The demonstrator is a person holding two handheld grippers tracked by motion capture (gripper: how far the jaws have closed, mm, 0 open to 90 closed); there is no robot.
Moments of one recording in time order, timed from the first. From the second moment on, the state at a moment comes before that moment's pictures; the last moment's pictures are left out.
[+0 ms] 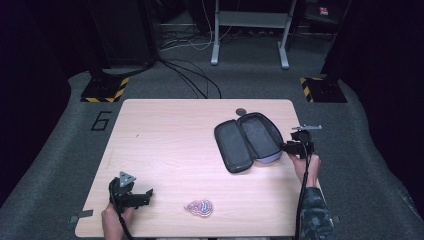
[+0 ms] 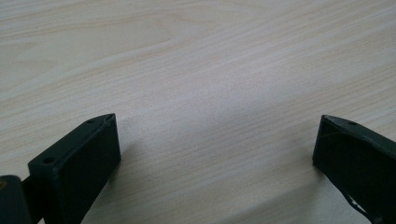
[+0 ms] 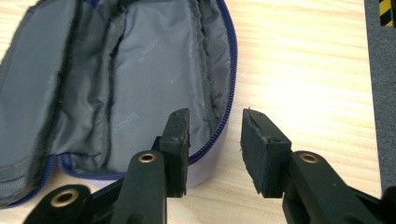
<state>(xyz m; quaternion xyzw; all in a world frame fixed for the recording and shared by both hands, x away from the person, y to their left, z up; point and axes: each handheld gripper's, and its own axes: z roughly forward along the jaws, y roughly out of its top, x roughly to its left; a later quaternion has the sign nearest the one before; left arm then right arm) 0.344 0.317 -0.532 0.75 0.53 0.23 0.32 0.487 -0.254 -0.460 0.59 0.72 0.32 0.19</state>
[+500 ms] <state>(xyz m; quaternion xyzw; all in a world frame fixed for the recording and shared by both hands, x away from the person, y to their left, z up) 0.344 0.317 -0.532 0.75 0.53 0.23 0.32 0.486 -0.251 -0.472 0.59 0.72 0.33 0.15</state>
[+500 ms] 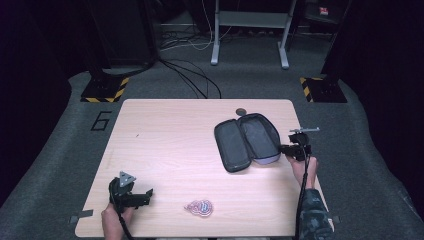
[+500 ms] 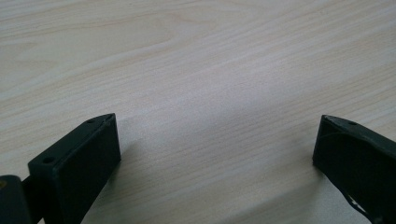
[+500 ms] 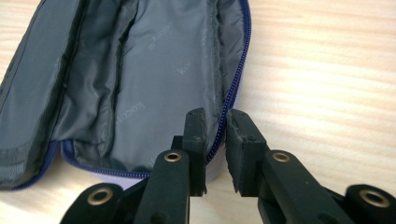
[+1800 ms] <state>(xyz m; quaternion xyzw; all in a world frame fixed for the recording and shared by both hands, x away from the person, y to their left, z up) 0.344 0.317 -0.532 0.75 0.53 0.23 0.32 0.481 -0.235 -0.452 0.55 0.74 0.35 0.16</state>
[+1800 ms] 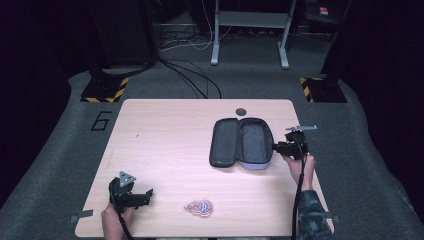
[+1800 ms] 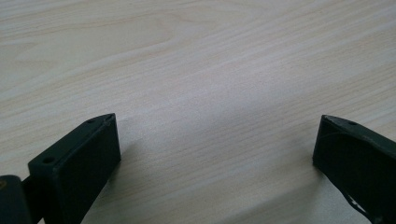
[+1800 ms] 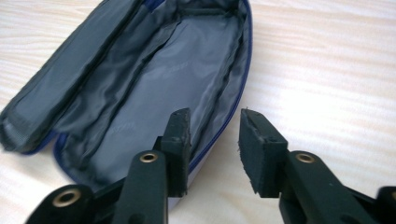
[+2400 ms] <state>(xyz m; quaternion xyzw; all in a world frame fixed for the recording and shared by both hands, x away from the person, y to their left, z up) 0.344 0.317 -0.532 0.75 0.53 0.23 0.32 0.497 -0.231 -0.471 0.57 0.75 0.32 0.13</state>
